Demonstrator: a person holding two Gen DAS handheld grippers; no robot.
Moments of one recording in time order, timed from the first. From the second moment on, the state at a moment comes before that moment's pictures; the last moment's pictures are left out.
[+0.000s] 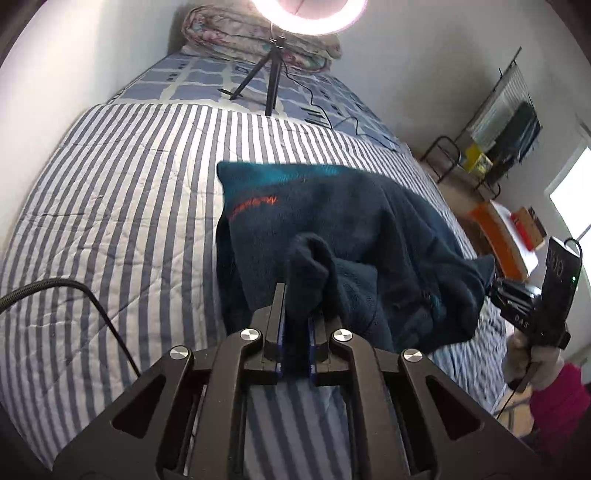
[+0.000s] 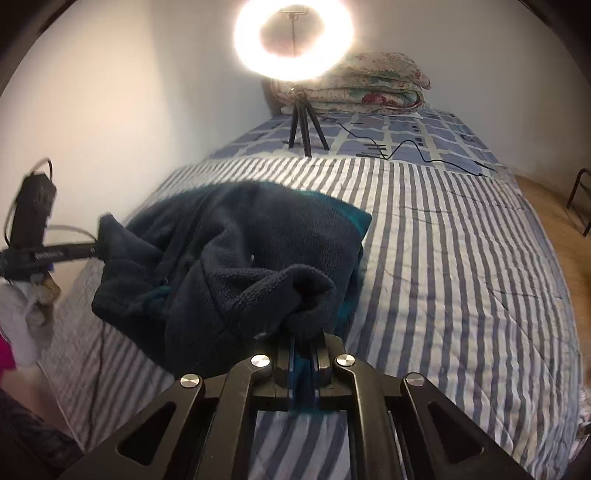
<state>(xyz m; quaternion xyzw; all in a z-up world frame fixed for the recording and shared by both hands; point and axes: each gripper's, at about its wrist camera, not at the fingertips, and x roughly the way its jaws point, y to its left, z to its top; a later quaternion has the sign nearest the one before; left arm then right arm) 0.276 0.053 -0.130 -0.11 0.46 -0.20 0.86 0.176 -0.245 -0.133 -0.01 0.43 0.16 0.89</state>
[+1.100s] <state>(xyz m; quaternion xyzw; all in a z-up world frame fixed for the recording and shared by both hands) 0.289 0.099 -0.129 -0.27 0.49 -0.18 0.81 0.164 -0.261 -0.132 0.27 0.45 0.25 0.81</state>
